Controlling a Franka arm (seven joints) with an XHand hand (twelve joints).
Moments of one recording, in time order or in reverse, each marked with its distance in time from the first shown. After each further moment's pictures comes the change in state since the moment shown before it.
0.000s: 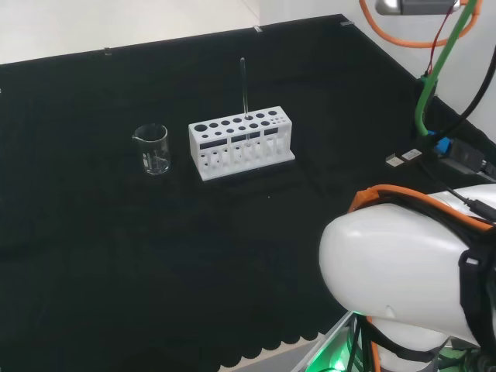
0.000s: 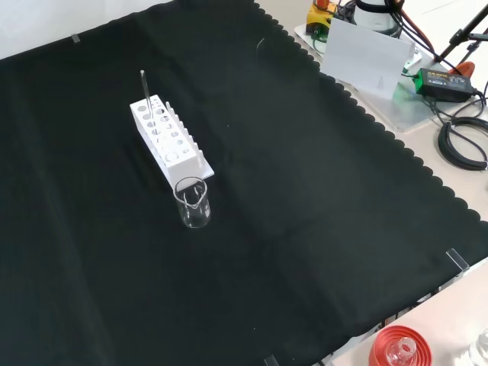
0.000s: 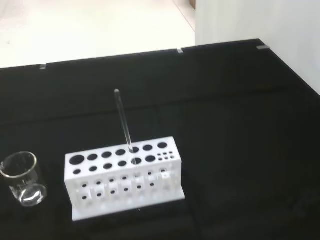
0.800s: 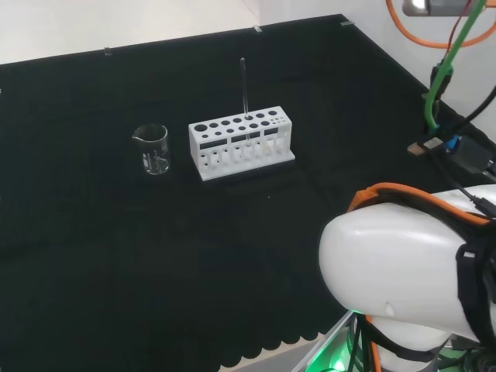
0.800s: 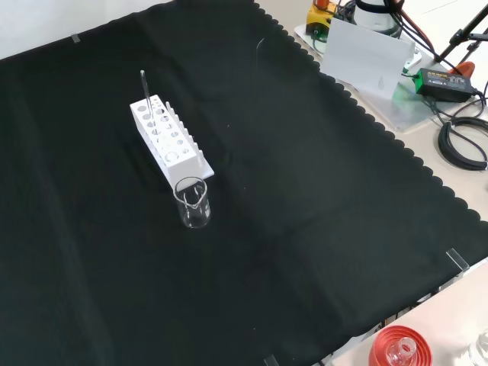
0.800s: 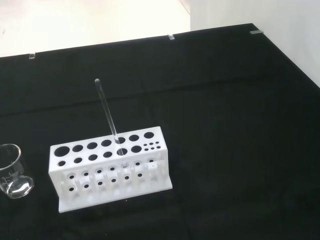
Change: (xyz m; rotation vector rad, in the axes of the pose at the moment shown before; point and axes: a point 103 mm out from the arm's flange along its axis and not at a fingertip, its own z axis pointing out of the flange) arm -0.030 0.016 0.009 0.032 0.012 -0.003
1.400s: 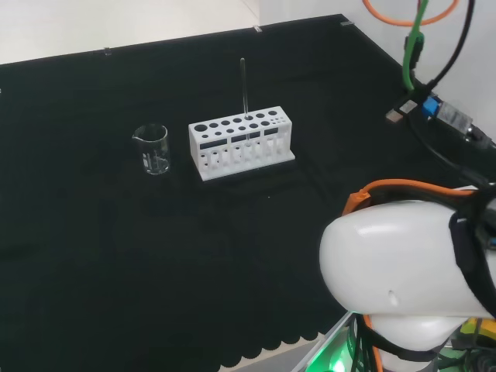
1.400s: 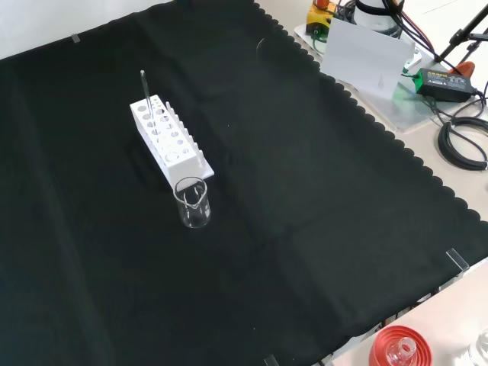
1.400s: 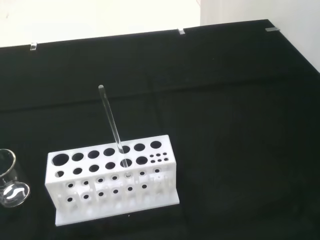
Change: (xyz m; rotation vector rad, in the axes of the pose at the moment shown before) arm 0.018 0.070 0.011 0.035 -0.025 -0.032
